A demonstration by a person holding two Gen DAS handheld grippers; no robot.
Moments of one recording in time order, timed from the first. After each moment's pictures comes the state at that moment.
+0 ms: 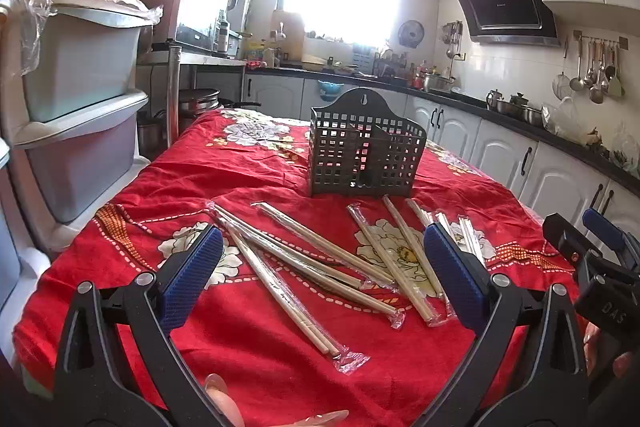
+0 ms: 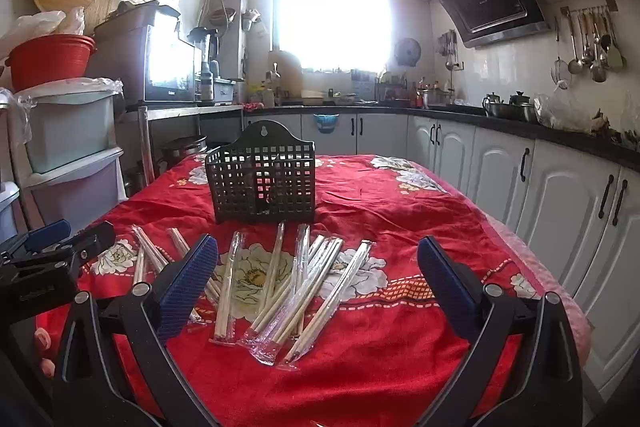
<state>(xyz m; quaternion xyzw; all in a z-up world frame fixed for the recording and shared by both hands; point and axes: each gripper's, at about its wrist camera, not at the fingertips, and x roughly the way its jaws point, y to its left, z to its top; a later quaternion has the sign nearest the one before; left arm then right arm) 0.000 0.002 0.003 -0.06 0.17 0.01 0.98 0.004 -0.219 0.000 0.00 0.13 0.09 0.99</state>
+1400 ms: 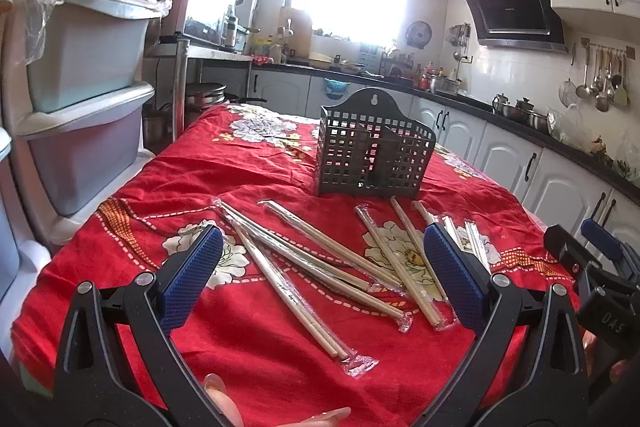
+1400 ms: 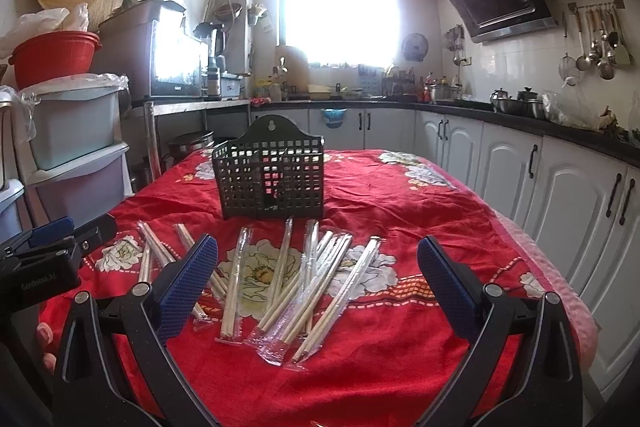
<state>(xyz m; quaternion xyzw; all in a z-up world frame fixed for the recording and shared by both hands) 0.003 0.008 0.000 -0.08 0.18 0.02 0.98 0.012 -0.213 -0.001 0.00 0.14 0.10 0.98</state>
